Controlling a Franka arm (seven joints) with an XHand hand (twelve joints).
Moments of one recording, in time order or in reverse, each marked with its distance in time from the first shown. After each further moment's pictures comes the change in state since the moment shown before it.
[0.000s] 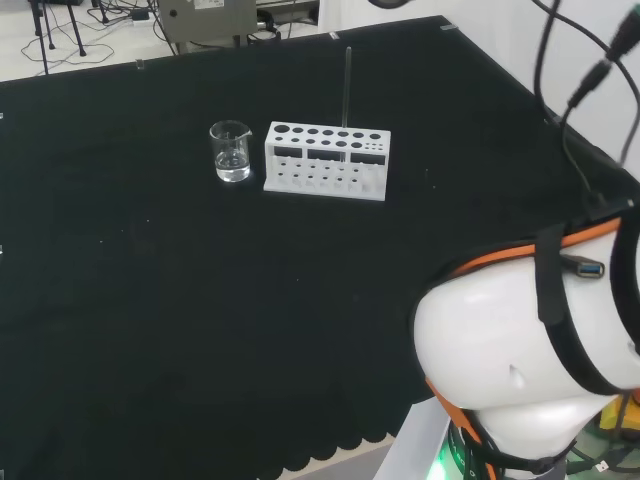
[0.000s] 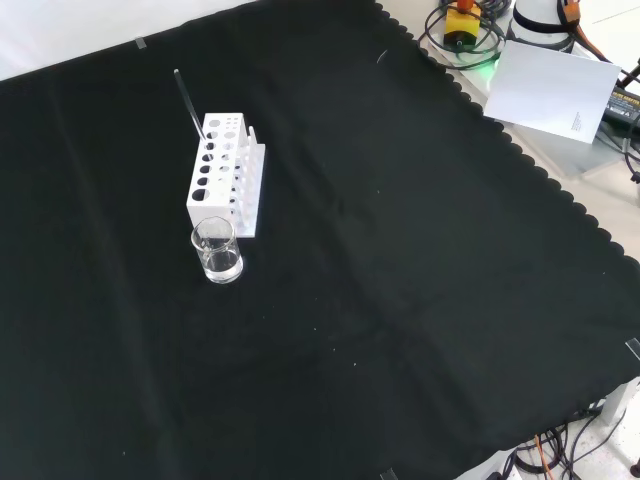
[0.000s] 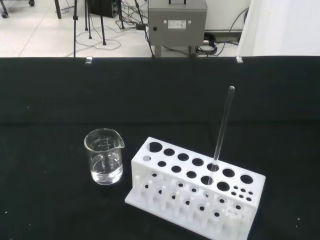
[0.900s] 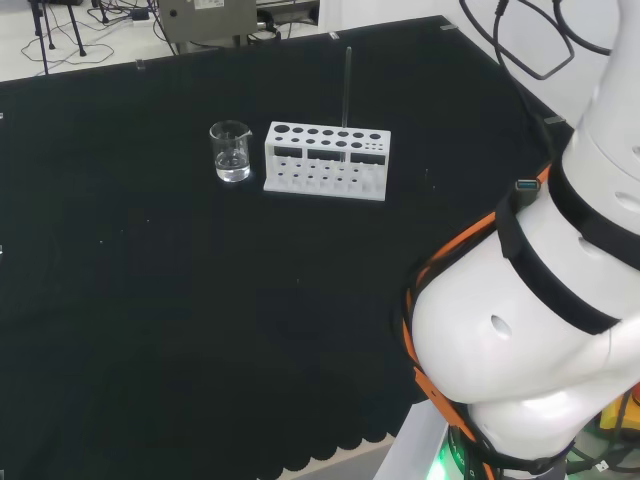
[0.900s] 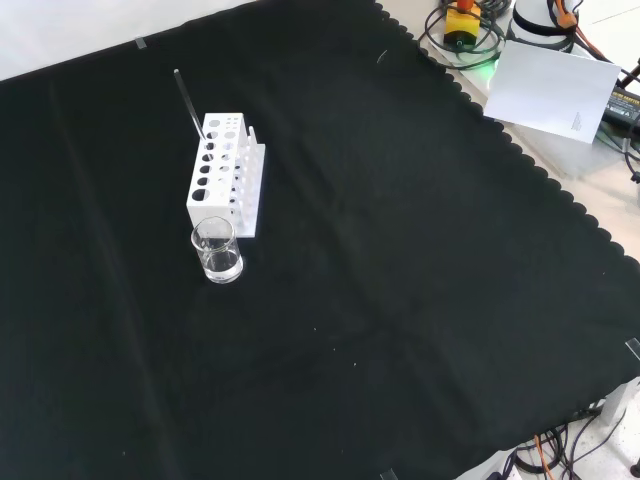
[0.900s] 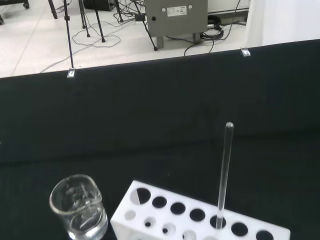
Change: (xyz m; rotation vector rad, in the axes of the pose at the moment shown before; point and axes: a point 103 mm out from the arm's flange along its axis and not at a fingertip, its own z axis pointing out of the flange) arm -0.053 0.154 0.041 0.036 0.124 0.022
